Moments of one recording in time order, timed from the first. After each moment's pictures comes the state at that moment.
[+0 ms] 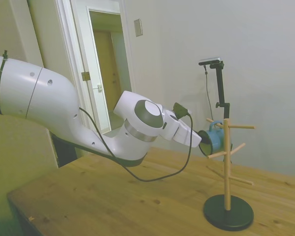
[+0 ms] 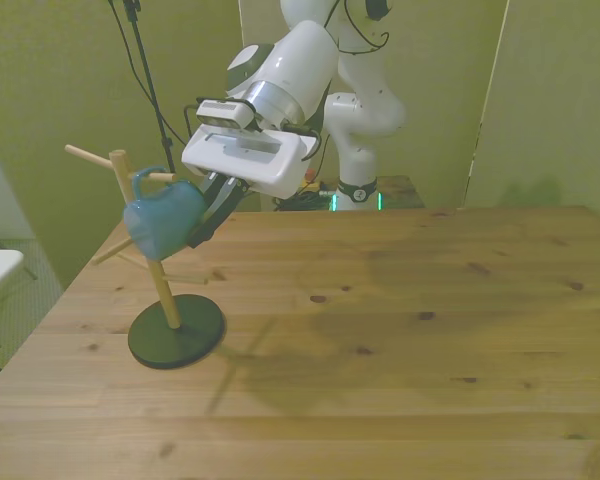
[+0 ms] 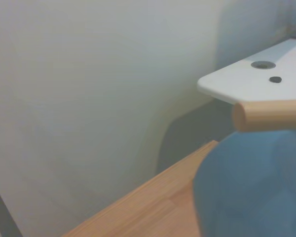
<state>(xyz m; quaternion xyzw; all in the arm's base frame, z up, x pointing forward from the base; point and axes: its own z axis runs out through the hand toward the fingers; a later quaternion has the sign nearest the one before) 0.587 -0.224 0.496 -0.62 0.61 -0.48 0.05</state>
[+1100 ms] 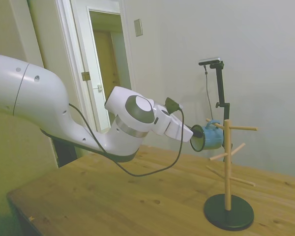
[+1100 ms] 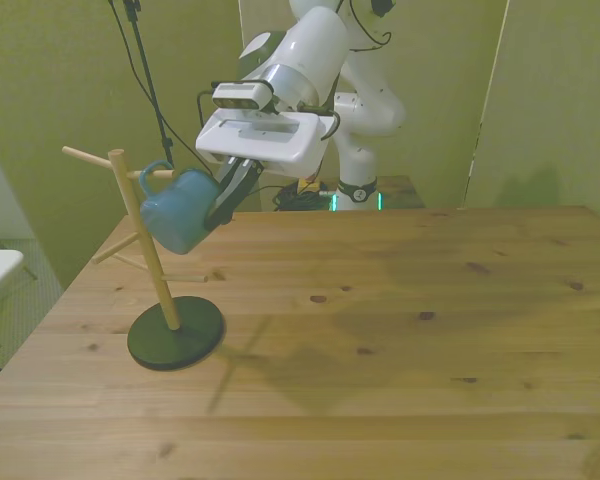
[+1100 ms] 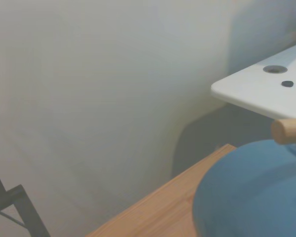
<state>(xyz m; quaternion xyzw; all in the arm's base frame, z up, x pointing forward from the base) 0.577 -0.201 0.516 -0.62 0.61 -0.49 0.08</state>
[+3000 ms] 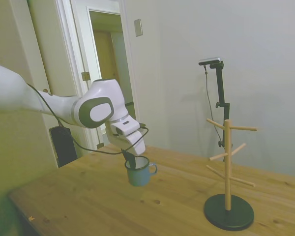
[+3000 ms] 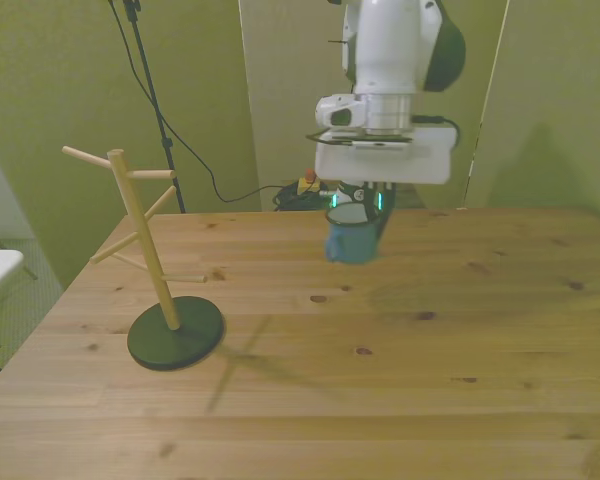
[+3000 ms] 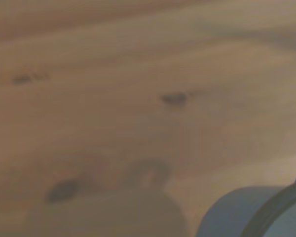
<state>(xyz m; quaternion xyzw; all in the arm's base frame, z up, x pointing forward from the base) 0.507 -0.087 0.481 -0.87 0.49 -0.06 0.02</state>
